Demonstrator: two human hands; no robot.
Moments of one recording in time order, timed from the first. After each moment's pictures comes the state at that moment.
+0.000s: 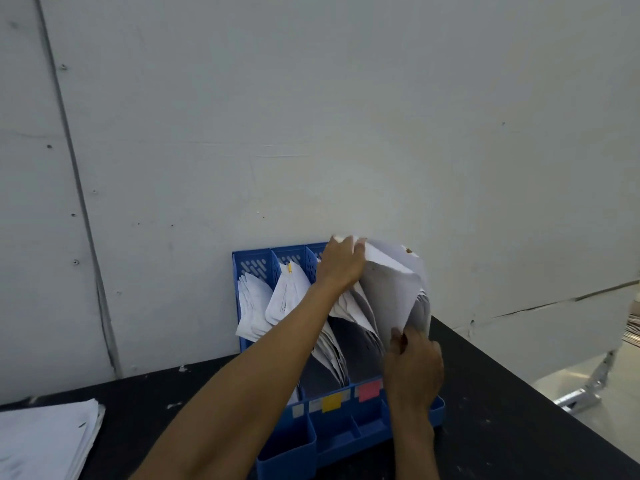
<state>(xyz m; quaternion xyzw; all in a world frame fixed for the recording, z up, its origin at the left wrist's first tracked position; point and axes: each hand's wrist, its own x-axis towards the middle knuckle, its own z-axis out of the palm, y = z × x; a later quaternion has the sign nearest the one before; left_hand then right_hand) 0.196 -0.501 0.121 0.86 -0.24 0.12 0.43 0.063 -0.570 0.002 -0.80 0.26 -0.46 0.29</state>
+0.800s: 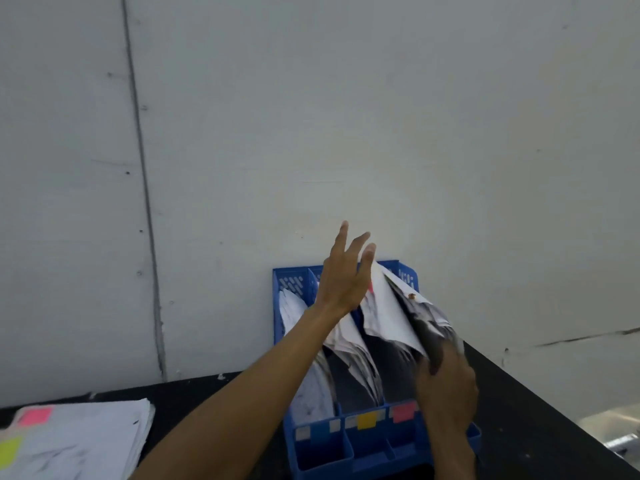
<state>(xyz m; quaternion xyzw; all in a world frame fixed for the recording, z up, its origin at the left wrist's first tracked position) 0.164 -0.436 0.144 0.79 -0.31 0.29 0.45 0.059 -0.572 0.012 -0.82 0.24 -0.42 0.29</state>
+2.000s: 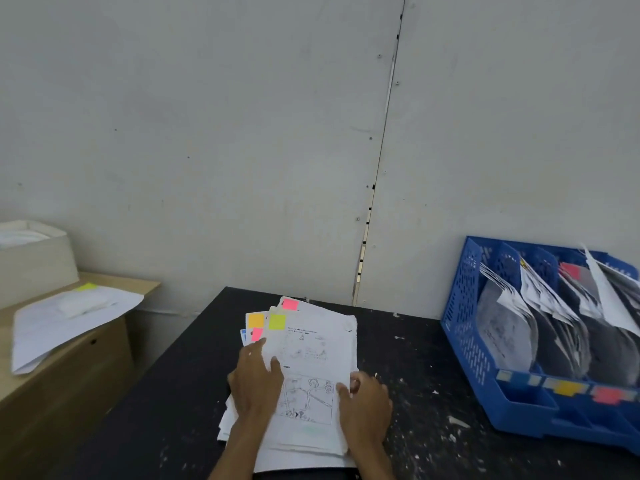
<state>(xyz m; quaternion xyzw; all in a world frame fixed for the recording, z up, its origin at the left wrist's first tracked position) -0.036 0.018 -0.086 0.84 0.25 0.28 0.39 -0.033 -0.151 -0.084 -0.93 0.04 -0.14 0.34</state>
